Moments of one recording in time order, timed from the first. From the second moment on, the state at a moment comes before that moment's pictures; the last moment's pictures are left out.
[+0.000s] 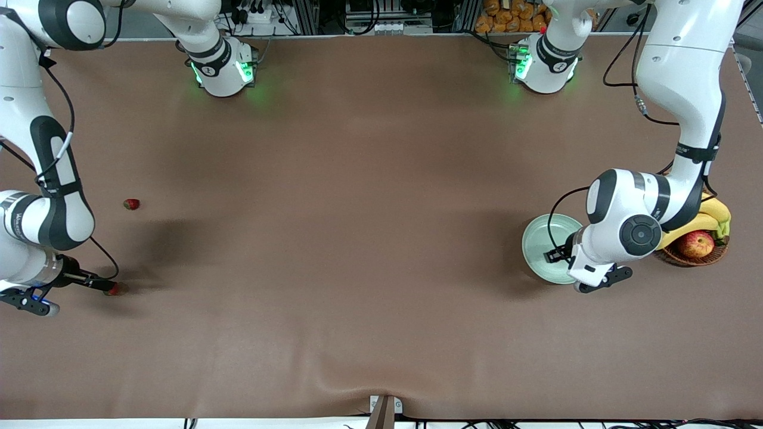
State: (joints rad) left arm 0.02 0.56 -0.19 -1.75 0.14 2.16 -0.55; right arm -0.41 0.79 0.10 -1.47 -0.16 2.26 0.13
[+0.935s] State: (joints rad) left arm -0.08 0.46 -0.48 -1.67 0.14 2.06 -0.92; right arm -0.40 0.85 0.12 -1.45 -0.16 2.32 0.11
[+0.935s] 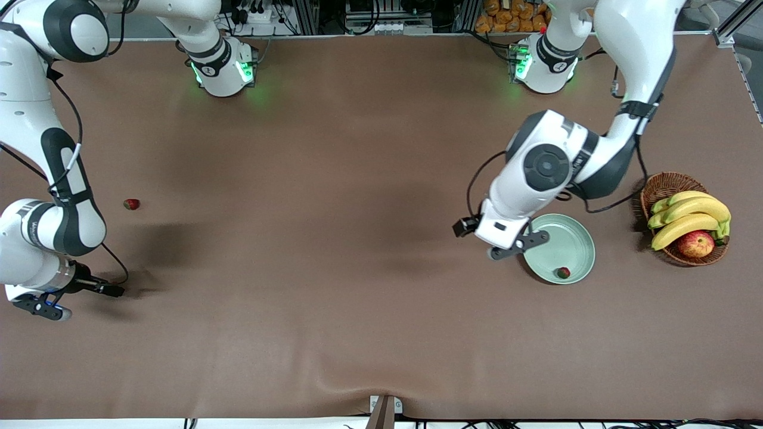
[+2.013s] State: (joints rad) left arm -0.21 0.48 -0.48 -1.60 0.14 2.06 -1.08; right arm -0.39 0.82 0.22 -1.41 -0.16 2.32 -0.04
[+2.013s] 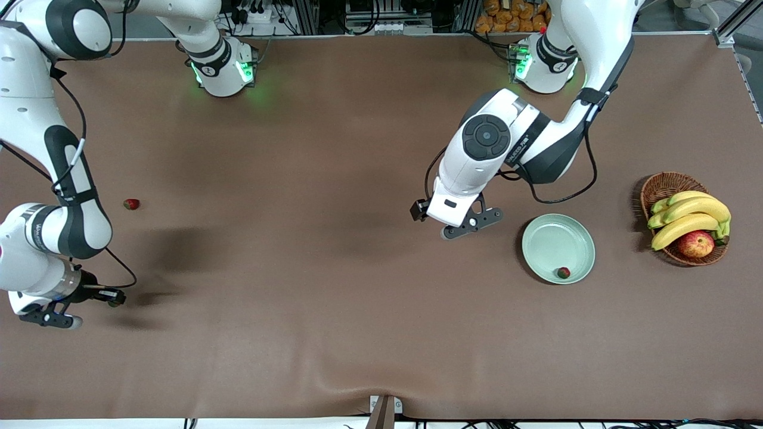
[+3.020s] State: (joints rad) left arm -0.19 0.45 -0.48 -1.57 0.14 2.00 -1.08; right arm 0.11 0.79 0.46 -1.41 -0.41 2.31 -0.13
